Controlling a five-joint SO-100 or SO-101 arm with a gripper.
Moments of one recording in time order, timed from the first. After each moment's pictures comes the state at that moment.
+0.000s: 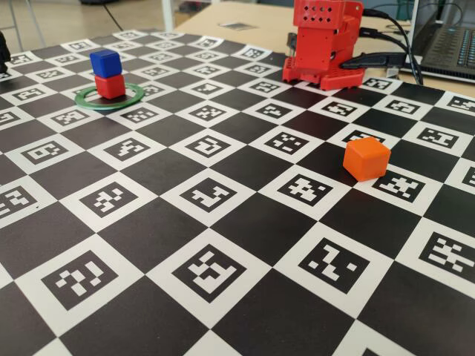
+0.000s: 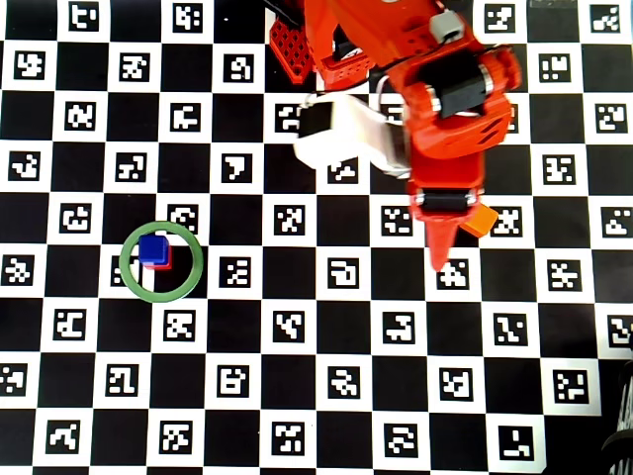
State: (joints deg) arm -28.2 95.0 72.7 99.9 28.7
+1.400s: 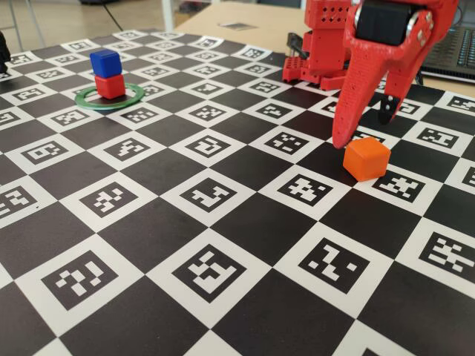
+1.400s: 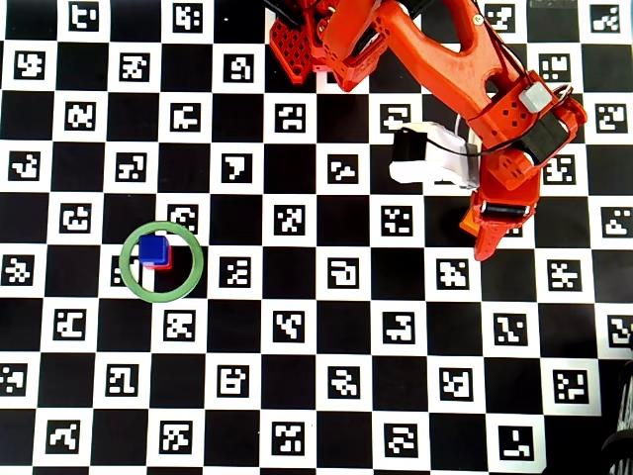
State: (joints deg) arm -42.7 81.2 98.7 70.9 46.8
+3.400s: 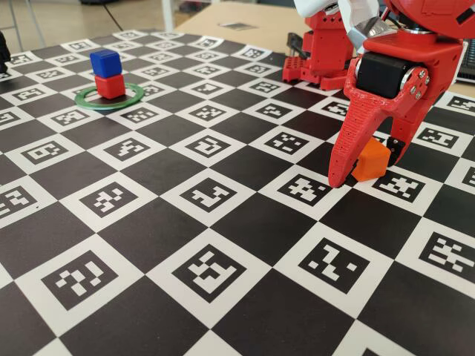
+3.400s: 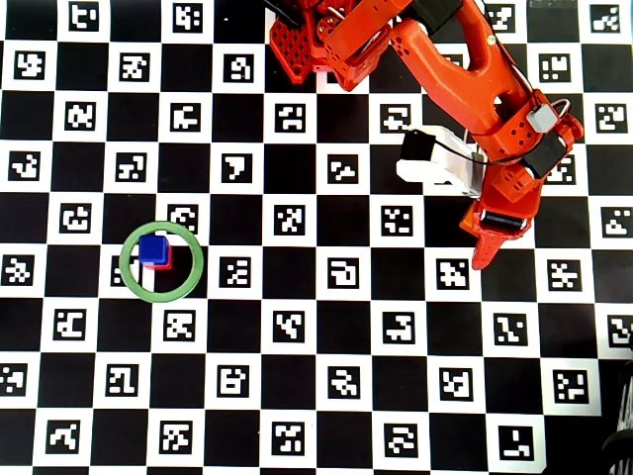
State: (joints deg) arm -43.4 74.2 99.6 60.6 58.2
